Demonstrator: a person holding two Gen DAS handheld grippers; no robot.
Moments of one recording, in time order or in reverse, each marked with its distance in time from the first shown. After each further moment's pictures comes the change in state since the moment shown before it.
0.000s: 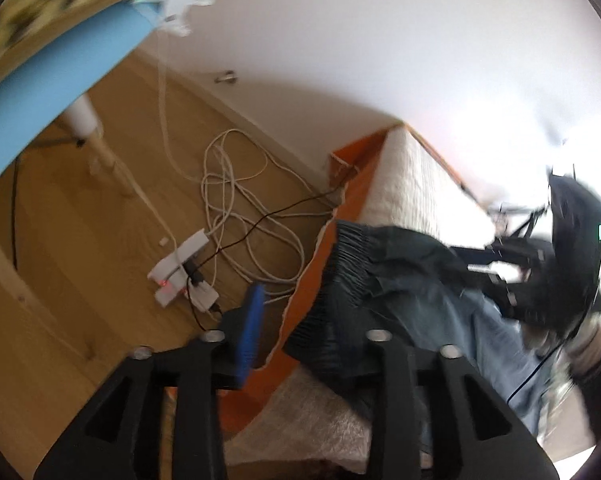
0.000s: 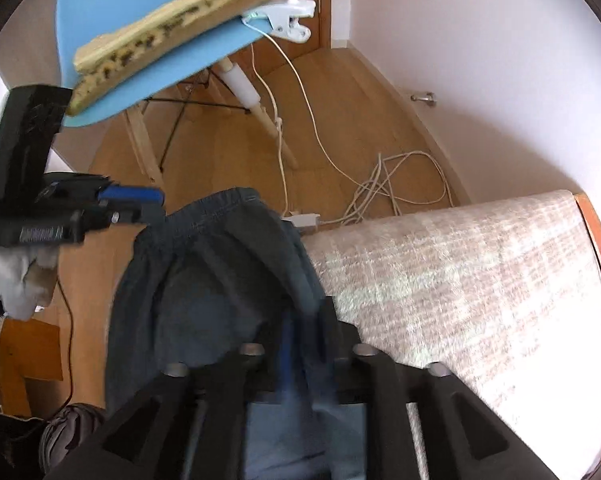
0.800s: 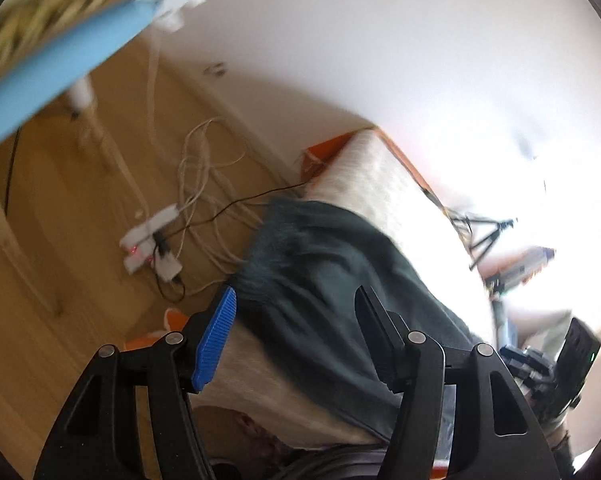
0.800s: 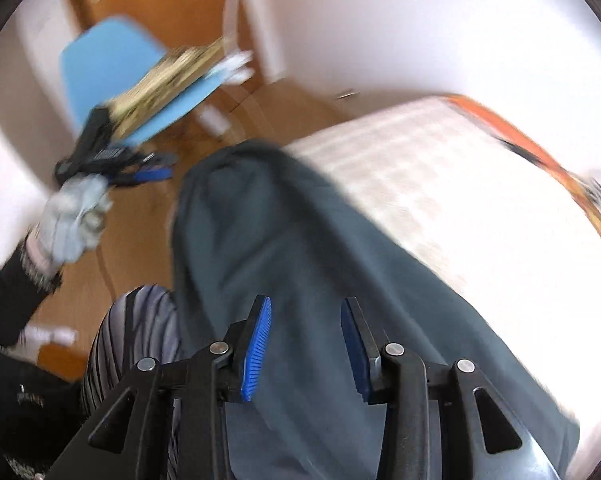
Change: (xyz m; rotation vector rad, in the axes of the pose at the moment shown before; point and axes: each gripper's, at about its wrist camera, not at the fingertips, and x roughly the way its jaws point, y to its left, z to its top) left arm -0.035 -0.060 -0.024 -0.018 0.000 -0.077; right arm -0.174 -0.017 -0.218 0.396 -0.183 -0.075
